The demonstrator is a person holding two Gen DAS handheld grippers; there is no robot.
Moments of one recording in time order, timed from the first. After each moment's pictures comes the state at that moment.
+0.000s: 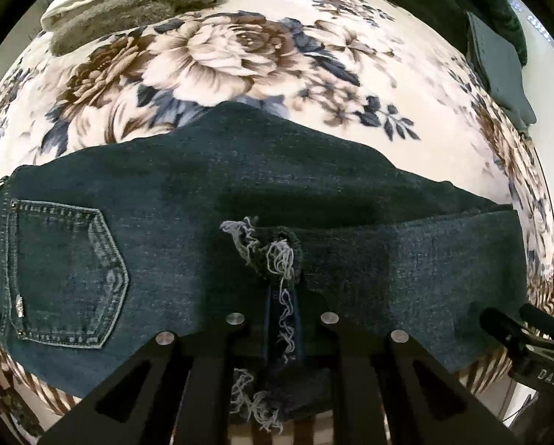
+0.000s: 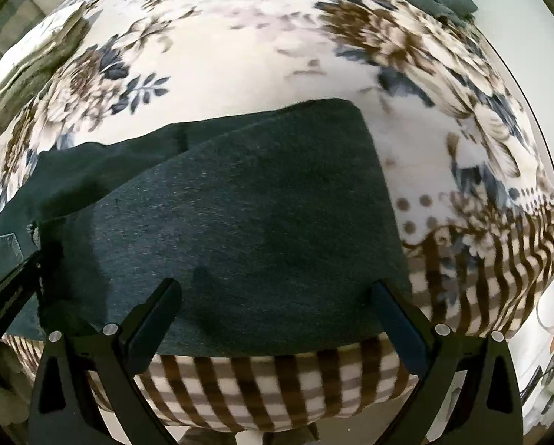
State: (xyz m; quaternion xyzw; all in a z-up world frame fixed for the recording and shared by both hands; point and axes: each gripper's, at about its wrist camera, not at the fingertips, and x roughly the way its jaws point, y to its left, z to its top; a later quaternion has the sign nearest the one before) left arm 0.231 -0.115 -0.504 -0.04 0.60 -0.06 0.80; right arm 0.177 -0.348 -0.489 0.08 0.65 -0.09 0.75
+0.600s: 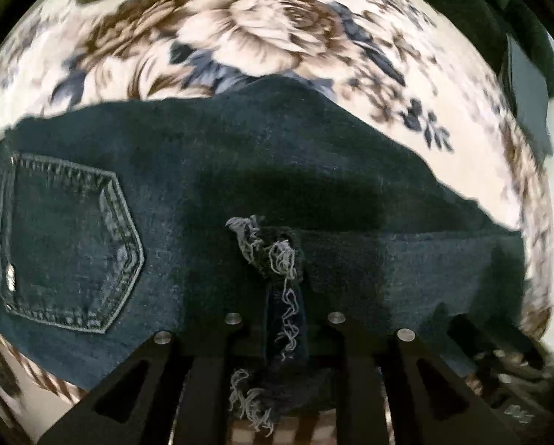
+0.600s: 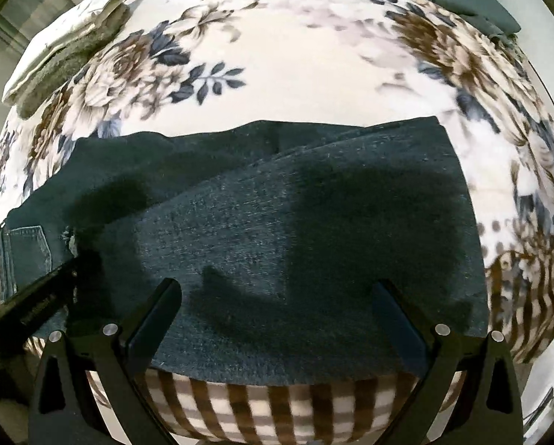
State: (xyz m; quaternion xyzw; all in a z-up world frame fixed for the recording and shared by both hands) left arm 0.243 -0.095 -0.518 -0.09 0.64 -0.06 0.76; right arm 0.200 -0.297 -0.501 0.09 0.64 -0.03 0.76
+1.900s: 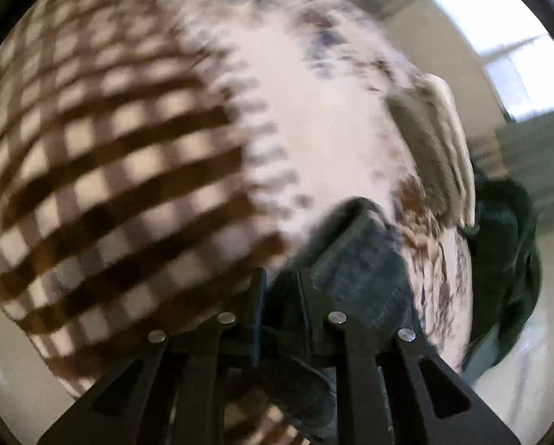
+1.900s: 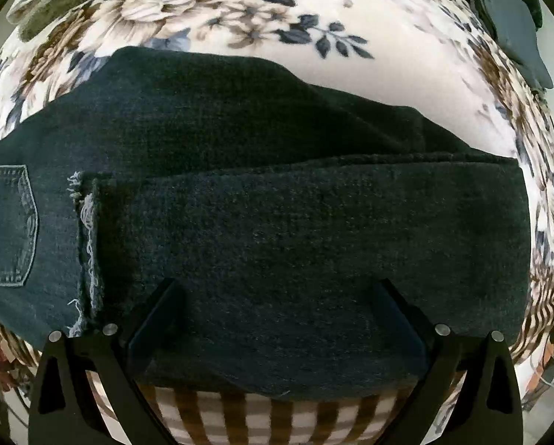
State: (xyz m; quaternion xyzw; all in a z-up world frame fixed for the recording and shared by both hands) left arm 0.158 0.231 -0.533 -0.49 0.41 0.15 0.75; right arm 0.214 -0.172 -0.528 -0.02 0.68 -0.04 0.73
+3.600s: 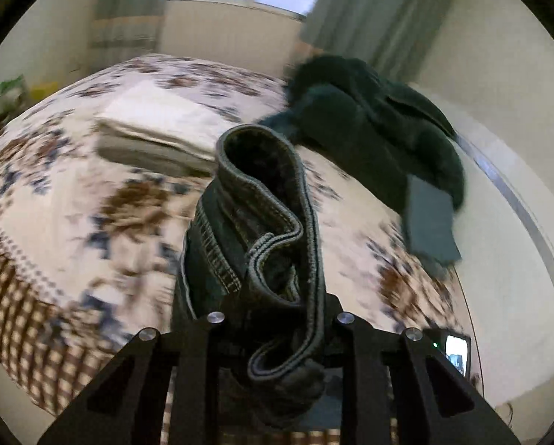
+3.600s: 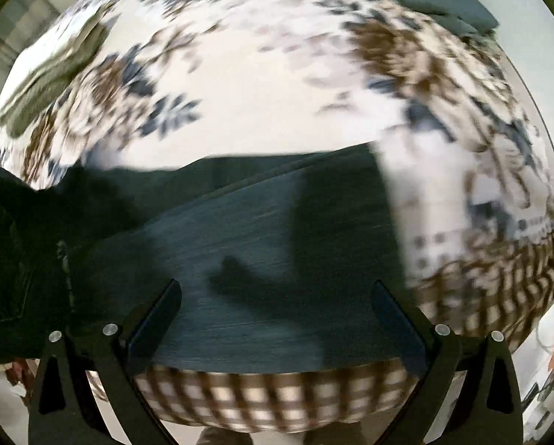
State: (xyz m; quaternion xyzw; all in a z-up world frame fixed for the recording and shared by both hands) left arm 0.193 -0.137 -0.318 -0.16 0.38 -0.07 0.91; right arm 0.203 -0.347 -0.469 0.10 0.64 -0.06 0.76
